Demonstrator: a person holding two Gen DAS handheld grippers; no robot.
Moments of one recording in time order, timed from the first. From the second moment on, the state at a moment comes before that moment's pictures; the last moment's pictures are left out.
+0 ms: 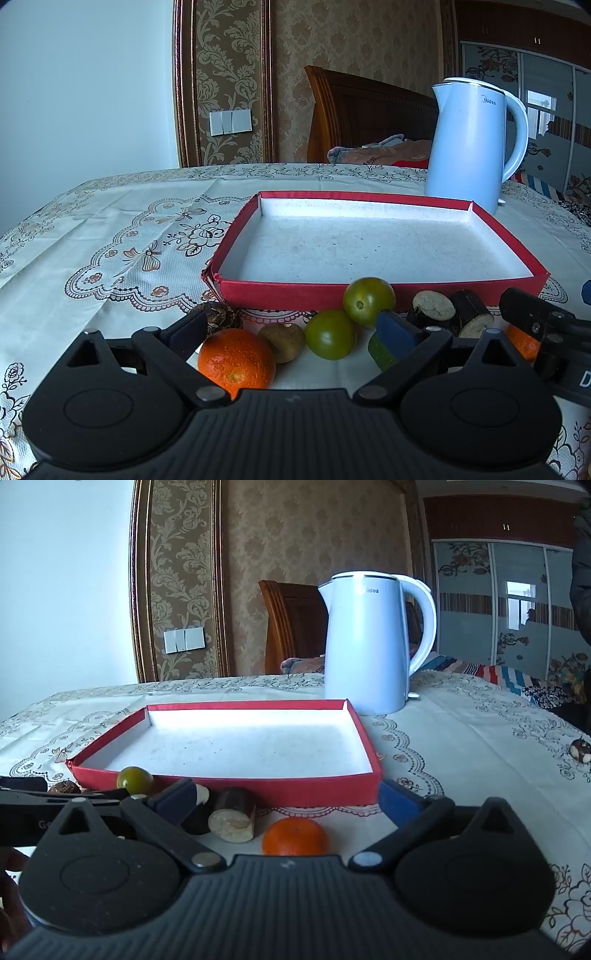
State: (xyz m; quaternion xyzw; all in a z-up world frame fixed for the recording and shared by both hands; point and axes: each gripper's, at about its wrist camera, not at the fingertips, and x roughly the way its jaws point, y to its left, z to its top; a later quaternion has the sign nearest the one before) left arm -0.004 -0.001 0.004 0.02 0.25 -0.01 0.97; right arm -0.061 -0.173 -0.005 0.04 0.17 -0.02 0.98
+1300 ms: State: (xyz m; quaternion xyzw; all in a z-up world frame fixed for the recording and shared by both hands) left arm -0.003 0.001 0.002 0.02 0.25 -0.01 0.97; right arm -0.055 -0.177 -0.007 0.06 0.19 -0.02 0.98
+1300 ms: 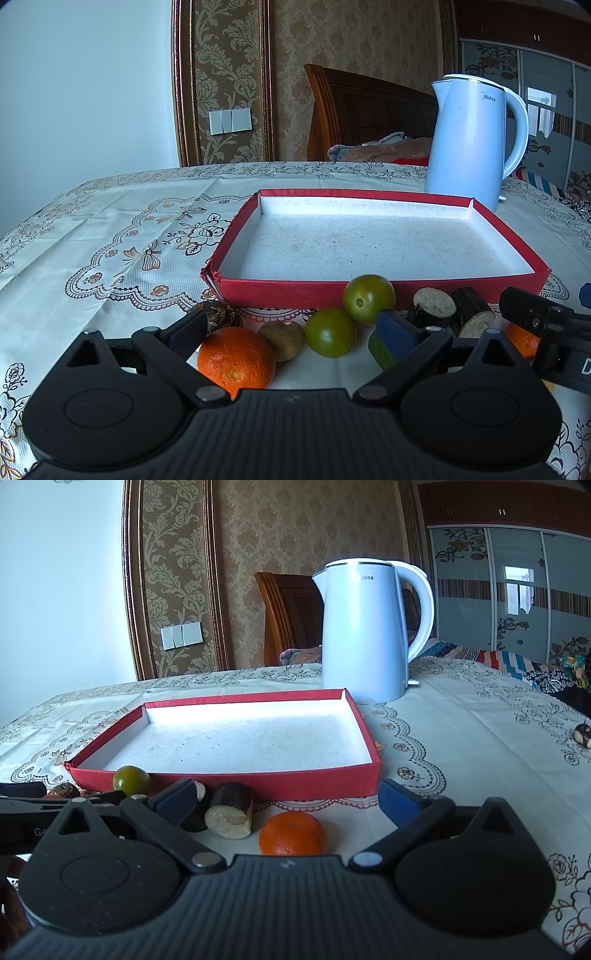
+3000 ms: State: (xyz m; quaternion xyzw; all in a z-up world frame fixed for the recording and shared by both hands) left arm -0.044 0.050 0.017 0.00 0.25 0.01 0.97; right arm -0.075 -0.165 -0.022 0.01 0.30 0.06 0.95
